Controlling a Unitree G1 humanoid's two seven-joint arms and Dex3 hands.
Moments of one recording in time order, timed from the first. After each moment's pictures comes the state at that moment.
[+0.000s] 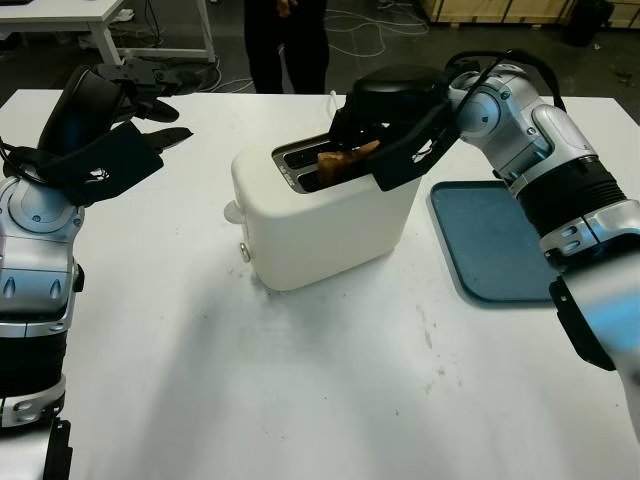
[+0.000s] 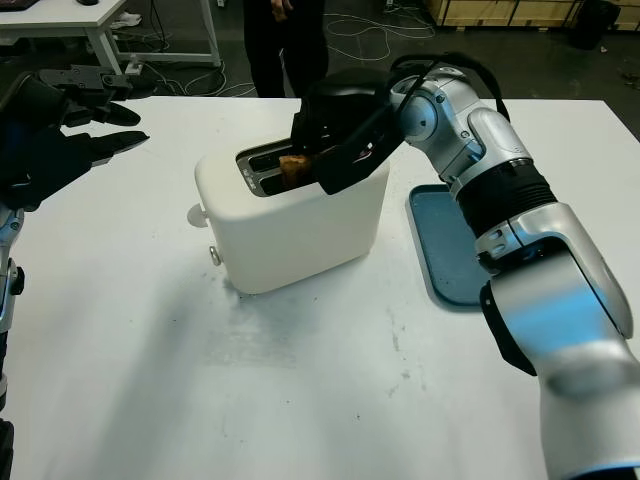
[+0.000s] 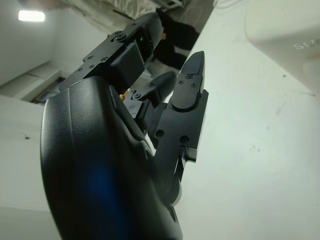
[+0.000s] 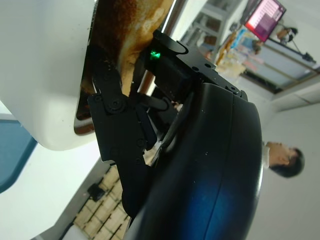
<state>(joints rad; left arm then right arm) -0.50 0.59 0.09 -0.17 0.21 0.26 -0.28 -1.21 -0.50 0.51 0.77 -0.56 -0.42 0.65</state>
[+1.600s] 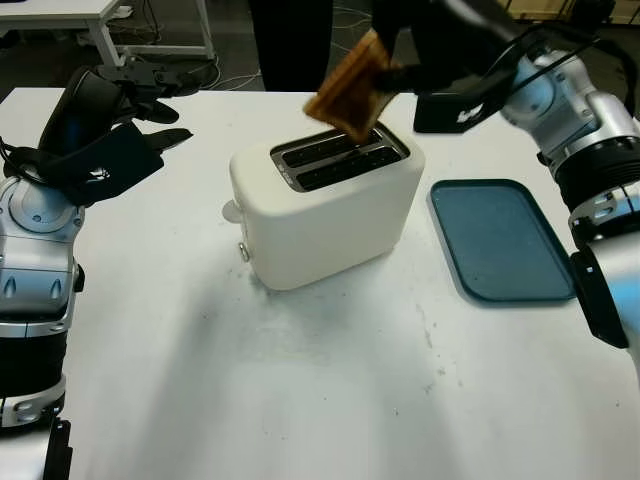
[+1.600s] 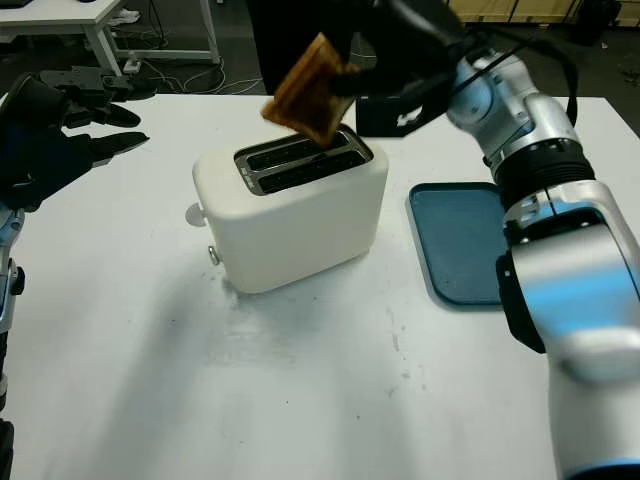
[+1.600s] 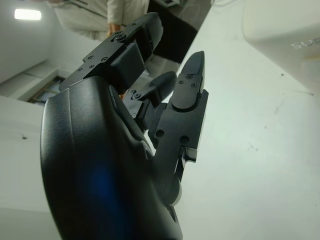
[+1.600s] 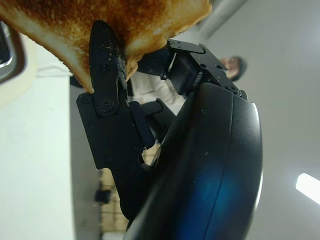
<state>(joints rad) -0.50 0.59 0.09 -0.16 0.21 0.26 -0.28 -1.31 -0.50 0.27 1.11 -0.50 -0.57 0.12</state>
